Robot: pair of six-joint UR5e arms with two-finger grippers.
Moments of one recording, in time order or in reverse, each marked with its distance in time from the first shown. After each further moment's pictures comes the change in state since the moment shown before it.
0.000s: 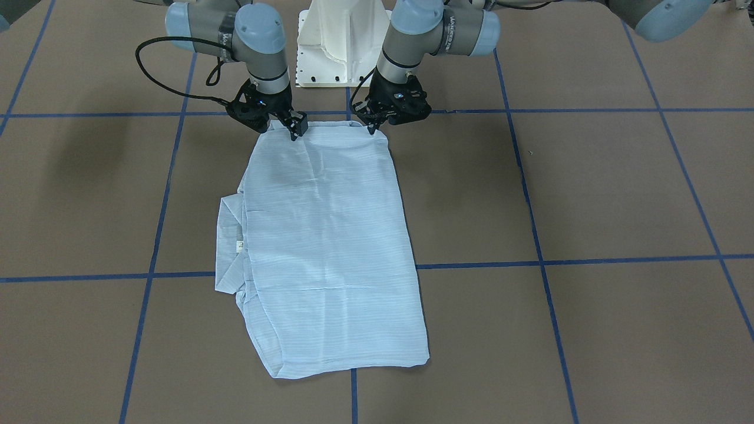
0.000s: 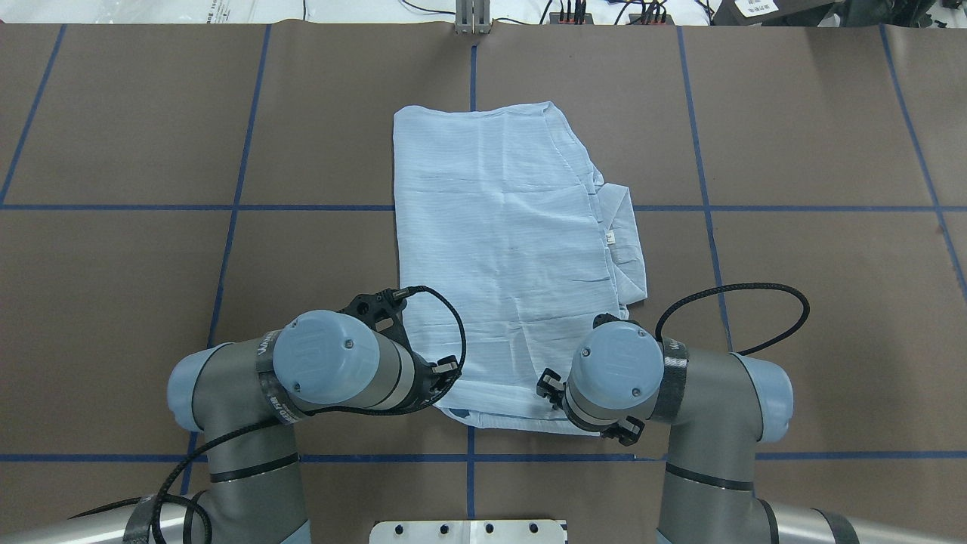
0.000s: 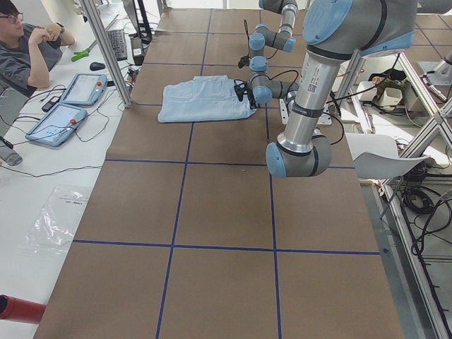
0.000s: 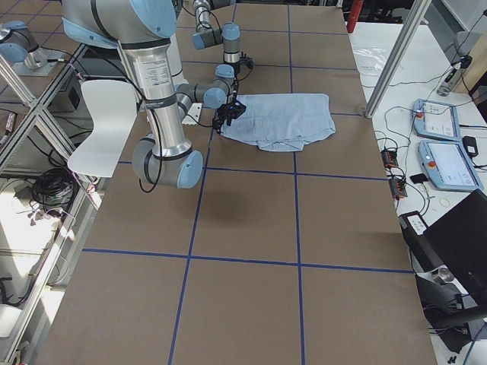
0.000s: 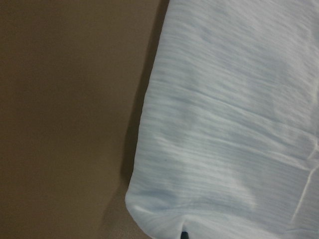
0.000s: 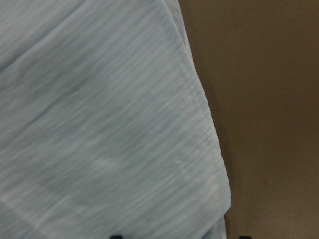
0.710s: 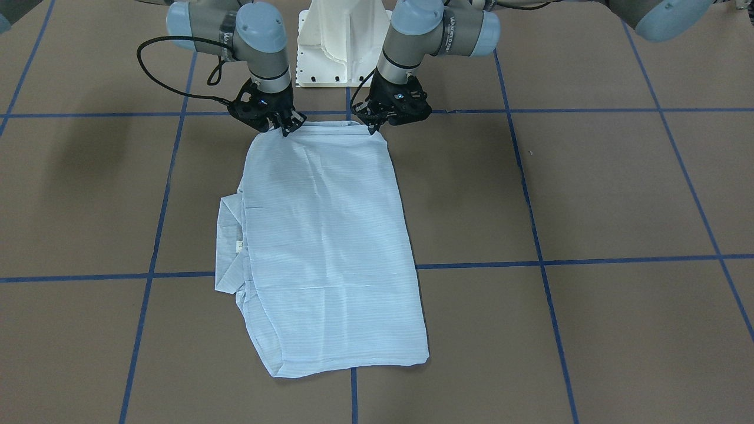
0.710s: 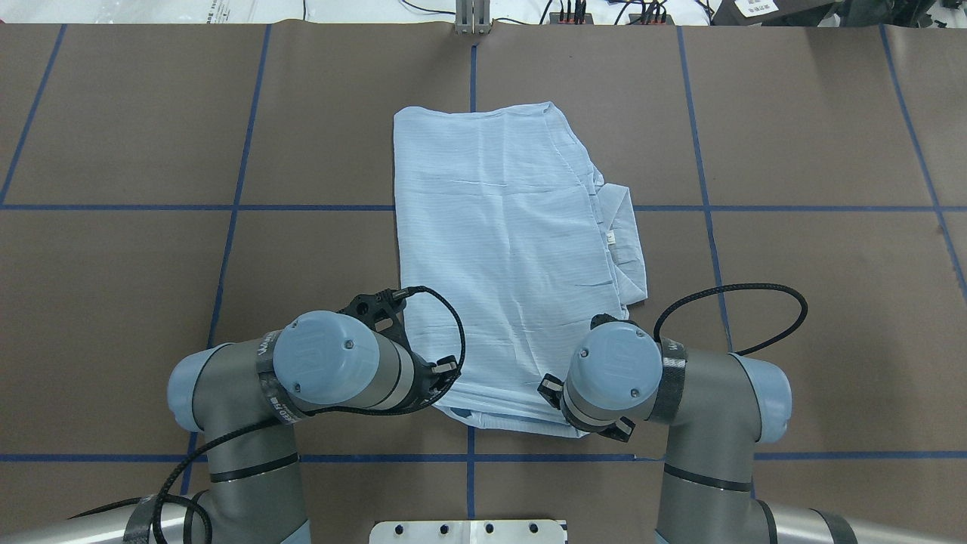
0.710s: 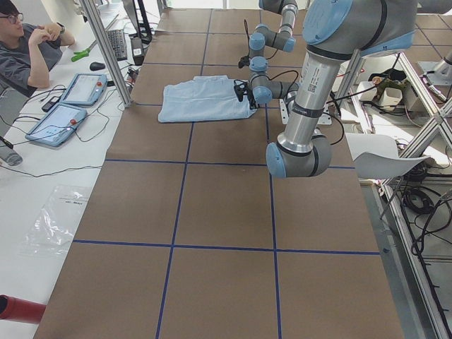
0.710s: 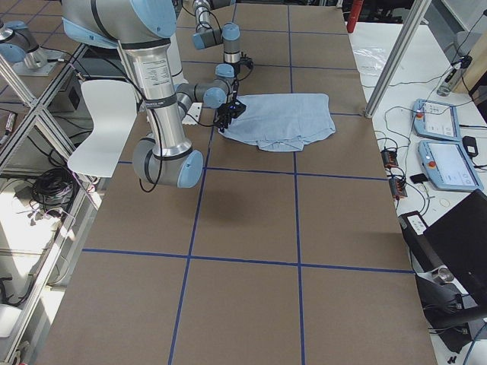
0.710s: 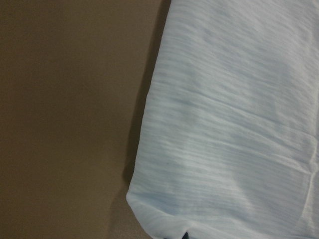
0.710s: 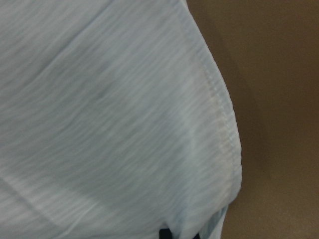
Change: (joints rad) left arm 0.000 0.001 0.002 0.000 0.002 0.001; right arm -0.002 0.003 0.000 0.002 -0.001 0.000
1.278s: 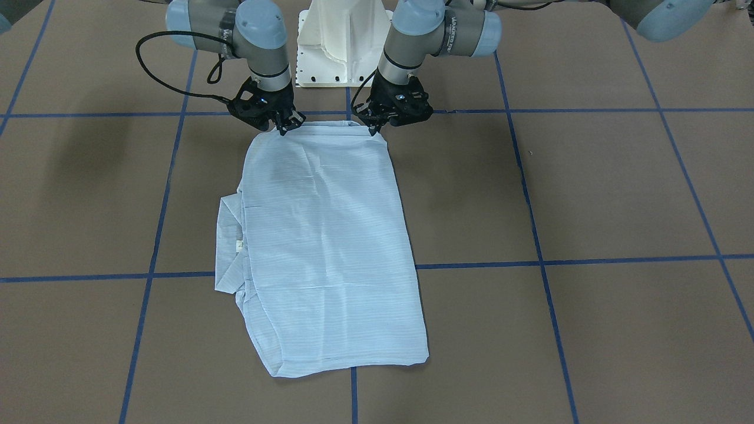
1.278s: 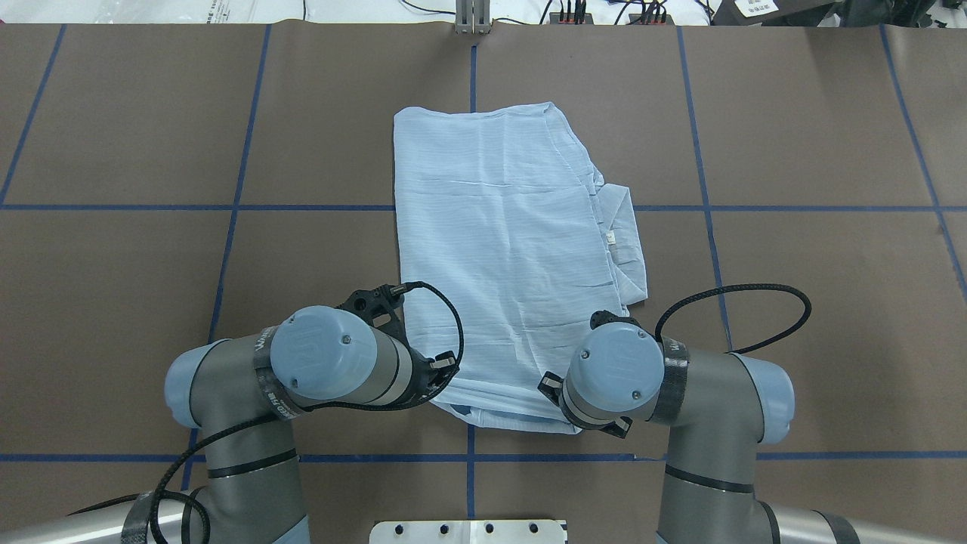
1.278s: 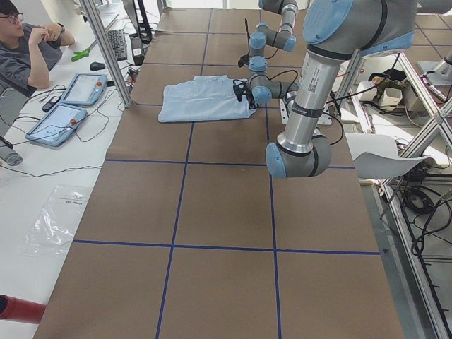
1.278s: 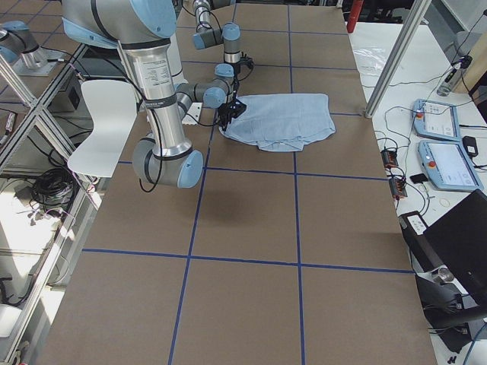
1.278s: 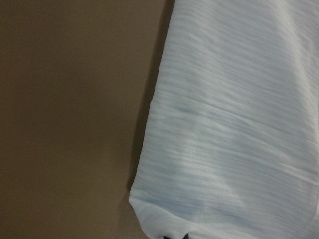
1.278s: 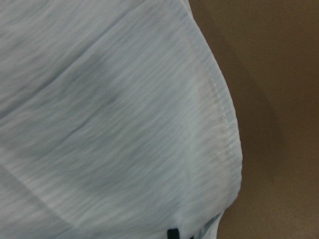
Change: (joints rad) left arm -0.011 0.002 -0.007 0.002 -0.002 0.001; right arm 0.001 0.003 0.026 -0.002 -0.024 0.001
